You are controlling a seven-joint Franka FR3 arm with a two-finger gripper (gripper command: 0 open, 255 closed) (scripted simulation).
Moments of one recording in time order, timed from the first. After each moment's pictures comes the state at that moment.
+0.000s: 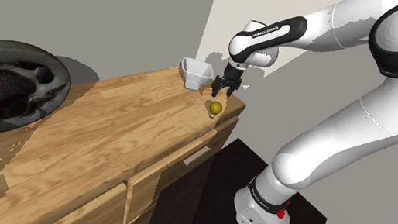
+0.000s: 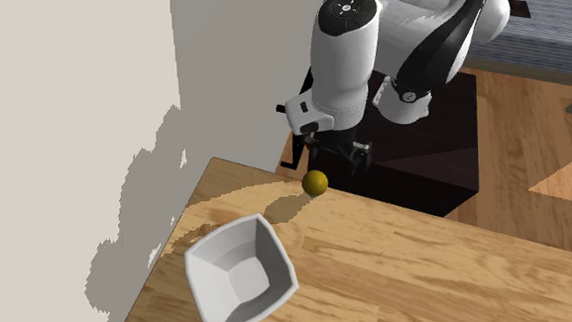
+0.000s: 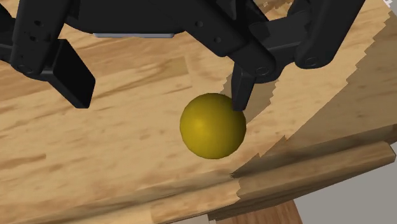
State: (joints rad) arm -0.10 -0.21 -0.31 -2.52 0.02 2.30 -0.19
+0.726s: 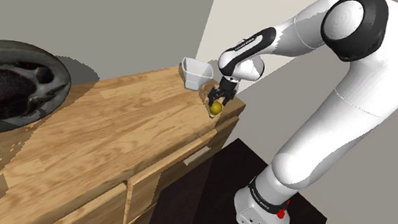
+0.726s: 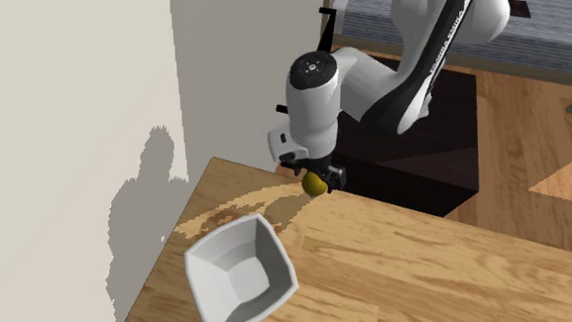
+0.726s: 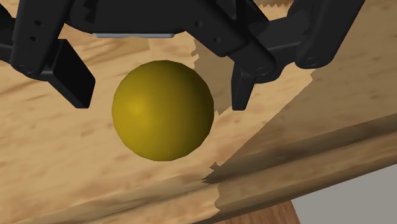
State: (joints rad) arm -0.11 0.05 -0.35 -2.49 0.14 2.50 -0.31
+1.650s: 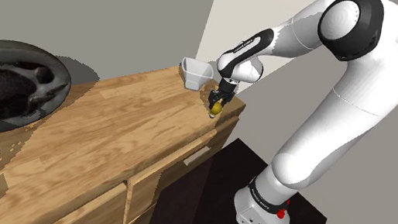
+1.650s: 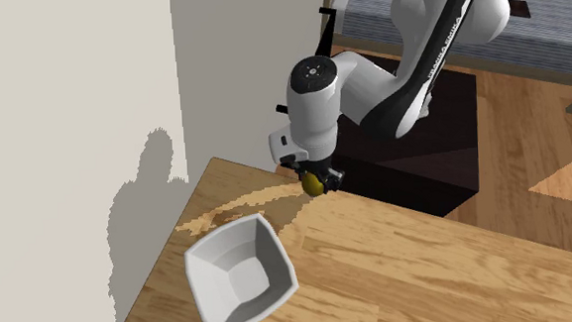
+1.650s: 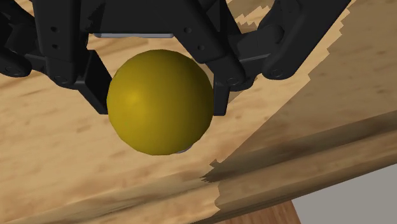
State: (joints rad) arm -0.11 0.06 -0.34 -2.49 0.16 2.52 -0.32
